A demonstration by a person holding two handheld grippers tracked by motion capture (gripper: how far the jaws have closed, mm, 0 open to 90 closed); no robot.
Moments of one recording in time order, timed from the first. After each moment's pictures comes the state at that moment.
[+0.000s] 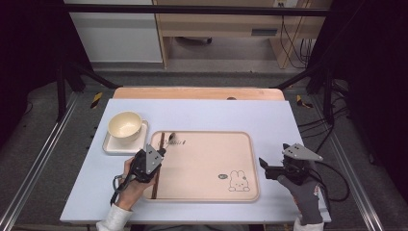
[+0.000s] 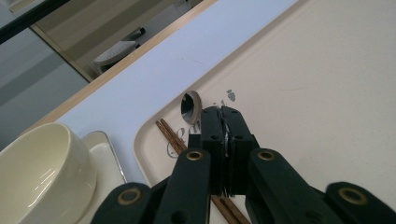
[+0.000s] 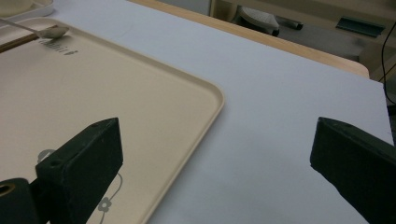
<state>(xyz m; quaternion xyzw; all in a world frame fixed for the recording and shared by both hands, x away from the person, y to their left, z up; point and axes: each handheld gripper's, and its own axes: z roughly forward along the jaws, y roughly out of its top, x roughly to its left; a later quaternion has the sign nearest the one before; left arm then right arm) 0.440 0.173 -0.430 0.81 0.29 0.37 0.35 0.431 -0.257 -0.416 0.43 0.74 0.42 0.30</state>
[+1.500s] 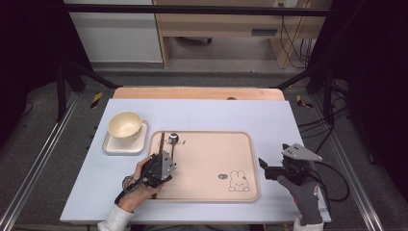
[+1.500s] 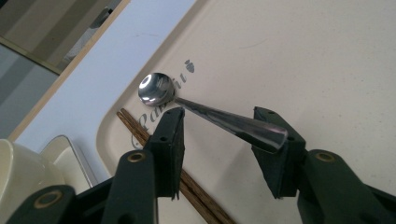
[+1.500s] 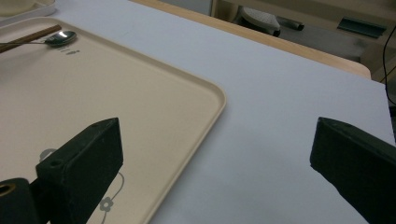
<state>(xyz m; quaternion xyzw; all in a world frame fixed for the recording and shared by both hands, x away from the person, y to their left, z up) 0.441 0.151 -0.449 0.87 0.23 0.34 0.27 0.431 -0.257 -0.417 0.42 0.74 0.42 0.30</state>
